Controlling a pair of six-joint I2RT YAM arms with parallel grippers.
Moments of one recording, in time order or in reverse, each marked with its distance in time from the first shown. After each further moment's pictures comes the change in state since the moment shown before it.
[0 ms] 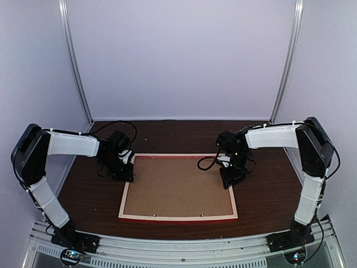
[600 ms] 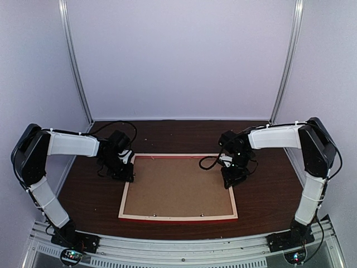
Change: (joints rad) left arm 0.000 0.000 0.000 0.000 0.000 0.000; right arm -0.035 -0.033 -0.045 0.037 -0.028 0.003
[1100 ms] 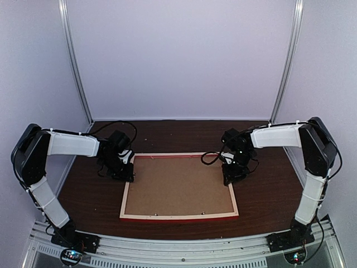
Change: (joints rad) left arm 0.000 0.000 0.000 0.000 0.000 0.000; right arm -0.039 0.000 -0.010 0.066 -0.030 0.045
